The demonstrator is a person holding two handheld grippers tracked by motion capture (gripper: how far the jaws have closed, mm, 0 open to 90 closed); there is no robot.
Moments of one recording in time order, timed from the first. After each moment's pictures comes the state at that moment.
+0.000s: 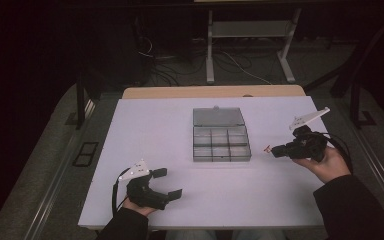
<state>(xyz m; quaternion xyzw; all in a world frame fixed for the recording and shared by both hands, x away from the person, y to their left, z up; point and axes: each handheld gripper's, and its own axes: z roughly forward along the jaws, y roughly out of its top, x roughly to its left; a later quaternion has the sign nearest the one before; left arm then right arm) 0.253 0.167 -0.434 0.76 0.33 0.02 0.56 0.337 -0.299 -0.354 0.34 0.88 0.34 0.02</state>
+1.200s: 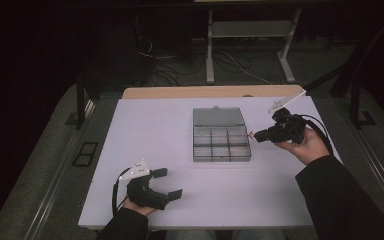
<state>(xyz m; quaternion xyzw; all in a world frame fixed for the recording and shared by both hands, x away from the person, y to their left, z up) 0.254 0.167 -0.434 0.76 0.32 0.02 0.56 0.375 -0.254 -0.330 0.31 0.89 0.34 0.03</state>
